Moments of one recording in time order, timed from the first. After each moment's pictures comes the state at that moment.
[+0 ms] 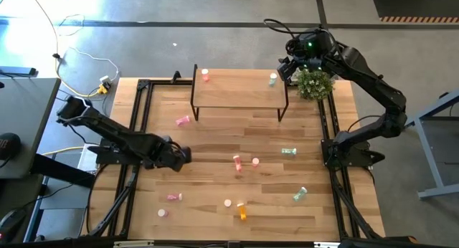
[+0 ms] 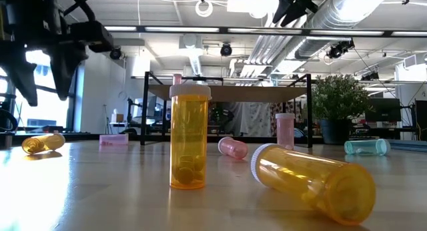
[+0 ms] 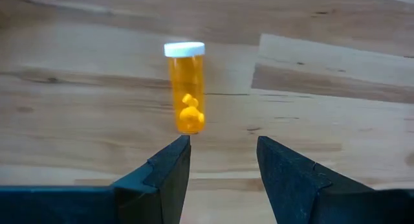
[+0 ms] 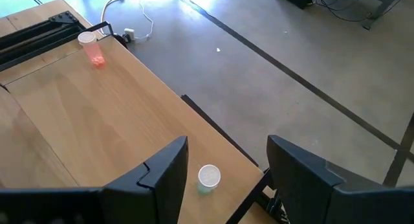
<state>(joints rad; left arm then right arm) -0.26 1.25 0.76 -0.90 -0.14 -2.08 -0.63 1.37 1.68 -0.95 0.20 0.02</state>
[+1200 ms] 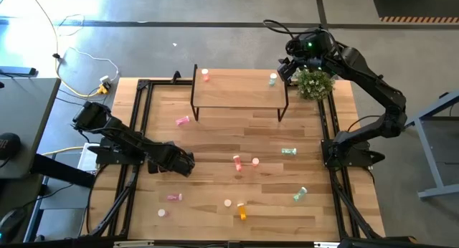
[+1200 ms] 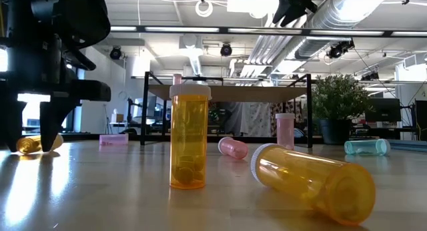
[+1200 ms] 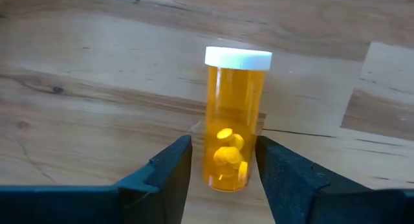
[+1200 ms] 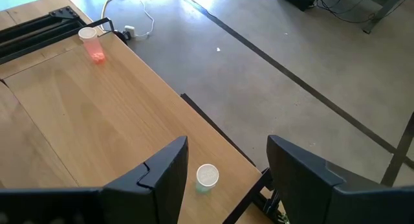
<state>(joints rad) -0.25 1.52 0.72 -0.81 -0.09 -2.12 -0.63 1.37 1.68 -0.95 0.20 -0.01</state>
